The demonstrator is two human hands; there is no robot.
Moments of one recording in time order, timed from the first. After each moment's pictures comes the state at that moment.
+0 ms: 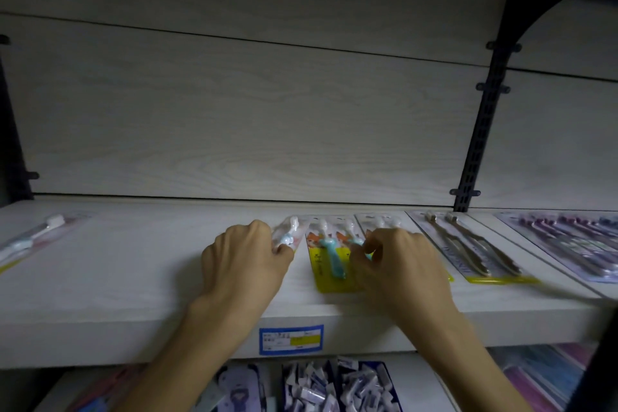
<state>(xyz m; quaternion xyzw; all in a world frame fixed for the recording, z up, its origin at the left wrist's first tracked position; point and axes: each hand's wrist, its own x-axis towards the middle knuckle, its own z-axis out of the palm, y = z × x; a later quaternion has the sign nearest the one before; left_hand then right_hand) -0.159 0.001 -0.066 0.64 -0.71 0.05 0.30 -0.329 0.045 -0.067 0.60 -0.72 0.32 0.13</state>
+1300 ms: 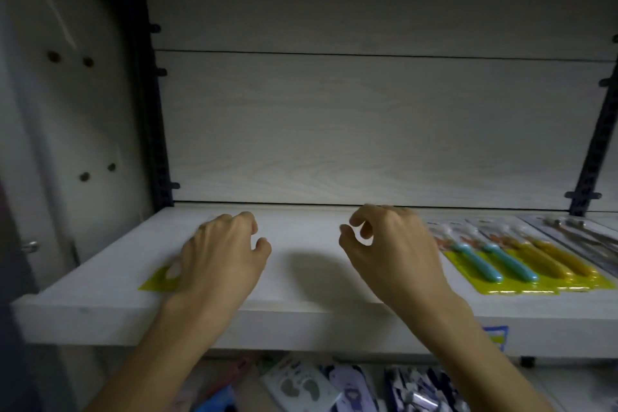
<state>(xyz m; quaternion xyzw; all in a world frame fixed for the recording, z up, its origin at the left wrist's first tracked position) 0.049 -0.015 -0.060 0.65 -0.68 0.11 0.33 -0.143 0.011 -0.055 0.67 -0.61 0.39 0.15</state>
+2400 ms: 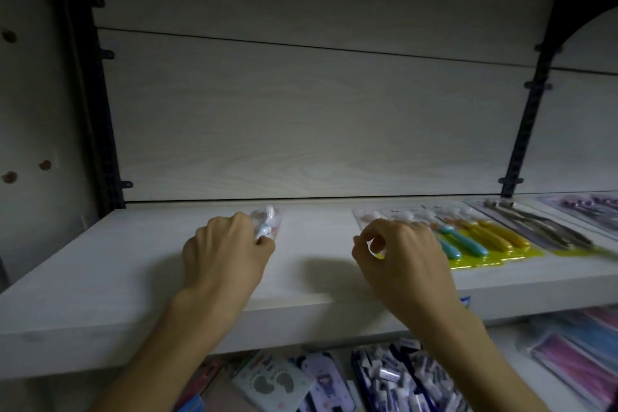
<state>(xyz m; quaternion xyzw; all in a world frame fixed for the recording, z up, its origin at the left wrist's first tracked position) 0.042 -0.018 -0.057 0.65 -0.70 0.06 0.28 -0.142 0.038 -0.071 0.60 -0.70 0.35 0.16</state>
